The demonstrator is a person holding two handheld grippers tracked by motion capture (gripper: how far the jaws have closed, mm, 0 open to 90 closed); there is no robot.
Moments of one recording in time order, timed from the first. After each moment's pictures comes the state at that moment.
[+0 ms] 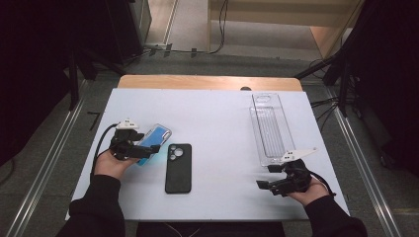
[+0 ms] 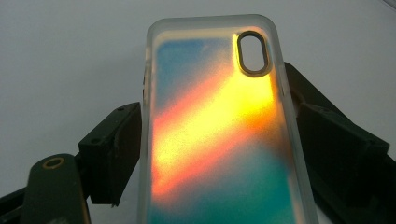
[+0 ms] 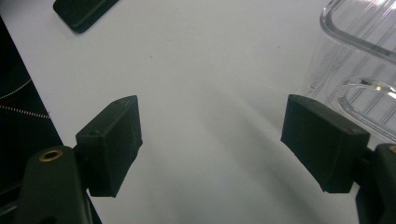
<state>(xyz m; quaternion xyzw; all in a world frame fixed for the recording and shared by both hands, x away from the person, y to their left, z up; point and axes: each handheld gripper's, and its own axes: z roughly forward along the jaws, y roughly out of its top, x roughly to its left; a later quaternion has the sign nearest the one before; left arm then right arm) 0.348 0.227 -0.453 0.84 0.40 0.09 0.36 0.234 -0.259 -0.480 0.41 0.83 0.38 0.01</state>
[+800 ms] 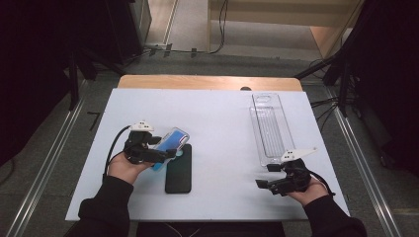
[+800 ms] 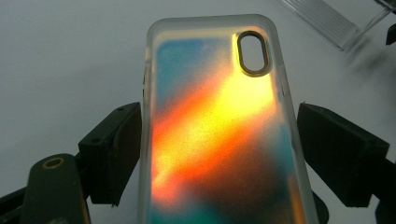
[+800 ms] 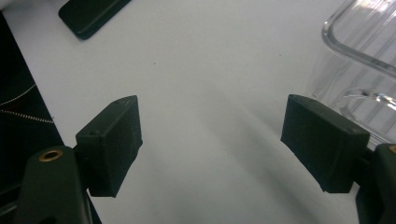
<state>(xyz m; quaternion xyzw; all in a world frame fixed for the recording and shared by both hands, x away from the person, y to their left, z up) 0.329 0.182 -0.438 0.84 0.38 0.03 0.40 0.234 -0.256 -0.478 0.41 0.83 0.38 0.01</state>
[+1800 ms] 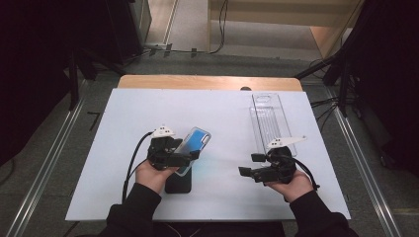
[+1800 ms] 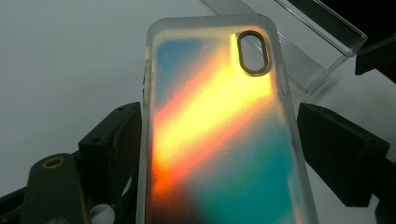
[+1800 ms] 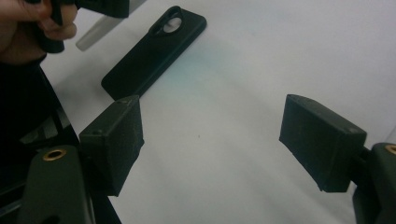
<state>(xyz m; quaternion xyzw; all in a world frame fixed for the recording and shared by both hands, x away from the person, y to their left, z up) 0.305 0.123 -0.444 0.80 0.40 0.05 0.45 0.250 -0.212 -0.442 0.44 0.79 0.43 -0.01</state>
